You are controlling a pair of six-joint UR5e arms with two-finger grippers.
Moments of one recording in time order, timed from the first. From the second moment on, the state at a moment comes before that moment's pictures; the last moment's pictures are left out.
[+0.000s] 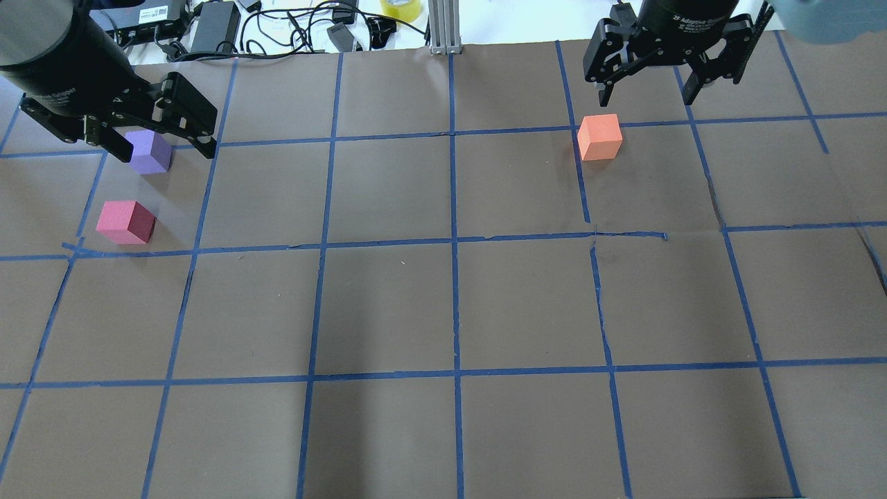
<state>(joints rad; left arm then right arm) -1.46 -1.47 -1.54 -1.62 1.54 0.12 1.61 -1.47 1.39 -1.54 -1.60 0.10</state>
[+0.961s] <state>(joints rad) -1.46 -1.47 -1.54 -1.60 1.54 0.11 1.56 -1.41 1.40 -1.57 -1.60 0.07</state>
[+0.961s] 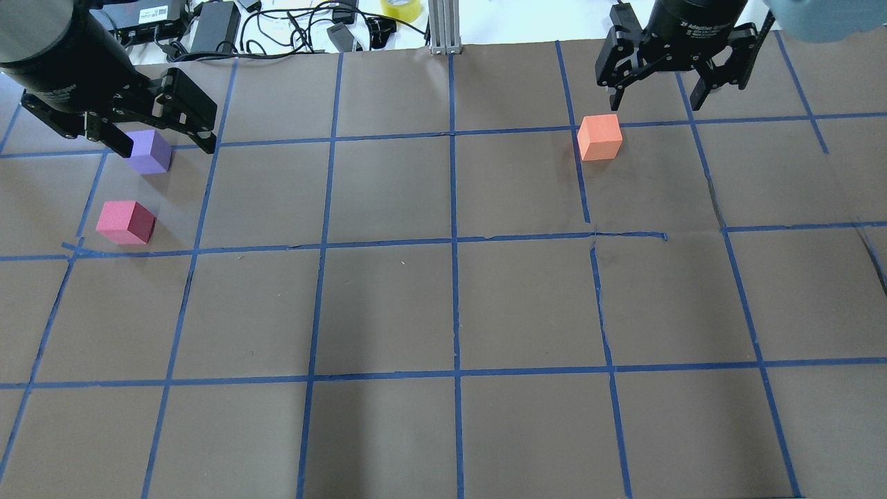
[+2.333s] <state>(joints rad) -1.46 -1.47 -1.54 -1.60 1.54 0.11 1.53 -0.92 1.42 -2.18 -1.60 -0.01</state>
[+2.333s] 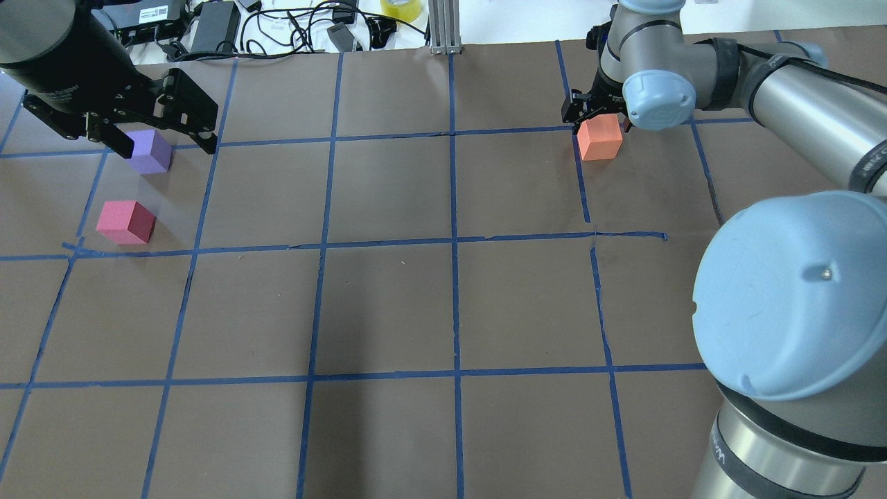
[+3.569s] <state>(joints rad) -1.46 -1.47 -1.54 -1.60 1.54 0.11 1.59 -0.91 1.34 -2.18 -1.58 0.10</state>
